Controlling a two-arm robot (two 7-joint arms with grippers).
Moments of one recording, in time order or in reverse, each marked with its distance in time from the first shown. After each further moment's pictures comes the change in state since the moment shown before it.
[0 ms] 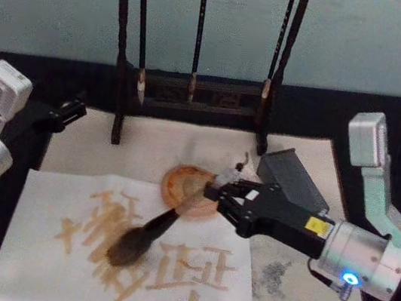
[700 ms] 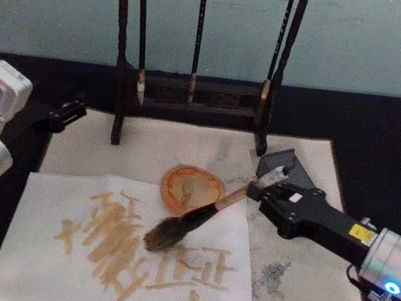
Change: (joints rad) left arm 0.000 0.000 0.000 0.000 0.000 0.000 0.000; right arm -0.099 0.073 0.104 -0.027 0.057 -0.037 -0.009
